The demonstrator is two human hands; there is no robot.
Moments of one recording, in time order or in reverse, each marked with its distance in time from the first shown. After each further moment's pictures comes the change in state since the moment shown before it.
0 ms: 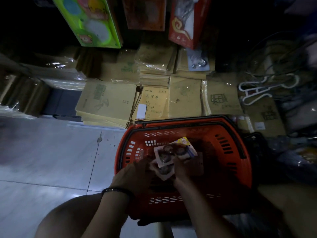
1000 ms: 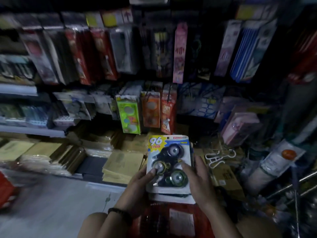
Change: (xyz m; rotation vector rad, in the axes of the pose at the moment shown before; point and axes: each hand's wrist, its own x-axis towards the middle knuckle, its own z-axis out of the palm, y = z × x) left_hand -0.246 0.127 -0.017 -1.438 0.149 0.556; right_hand -0.420 -0.282 -0.122 -0.231 -0.608 -1.038
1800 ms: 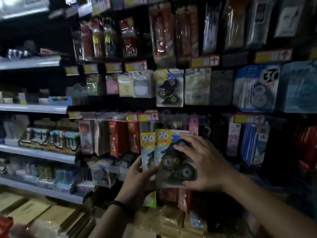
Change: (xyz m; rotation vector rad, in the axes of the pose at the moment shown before) left_hand -0.027 0.245 0.093 0.204 -0.038 0.553; right_hand 0.144 -0.274 0.009 -1.291 -0.269 -1.004
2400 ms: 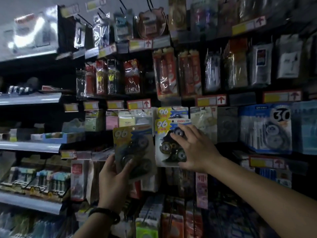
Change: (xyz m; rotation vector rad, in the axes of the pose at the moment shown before) left_hand 0.106 0.098 -0.040 0.316 0.407 0.587; right_hand 0.170 0.048 -0.036 -0.352 0.155 0.069
